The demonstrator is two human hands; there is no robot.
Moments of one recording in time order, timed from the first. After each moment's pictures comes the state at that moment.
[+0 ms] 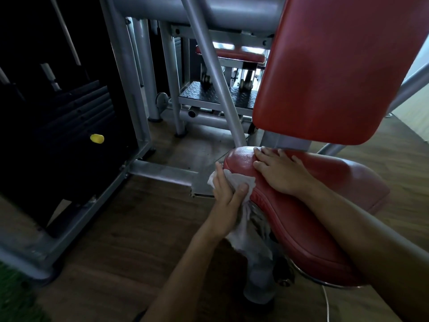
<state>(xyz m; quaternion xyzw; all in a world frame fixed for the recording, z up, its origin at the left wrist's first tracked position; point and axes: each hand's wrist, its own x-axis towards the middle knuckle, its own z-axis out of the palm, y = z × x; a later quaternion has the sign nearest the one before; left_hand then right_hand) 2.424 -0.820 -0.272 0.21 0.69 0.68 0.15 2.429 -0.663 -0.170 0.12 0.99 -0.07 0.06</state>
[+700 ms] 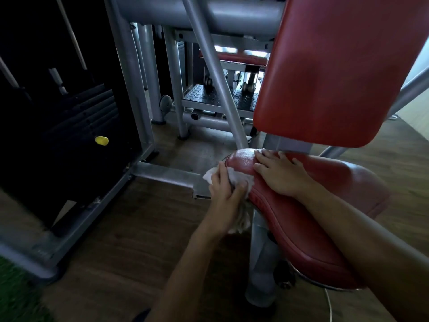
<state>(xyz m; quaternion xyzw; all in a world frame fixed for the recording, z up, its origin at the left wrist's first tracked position) 2.422 -0.822 -0.251 0.23 0.75 0.61 0.11 2.428 -0.661 -0.170 0.12 0.99 -0.07 0.06</state>
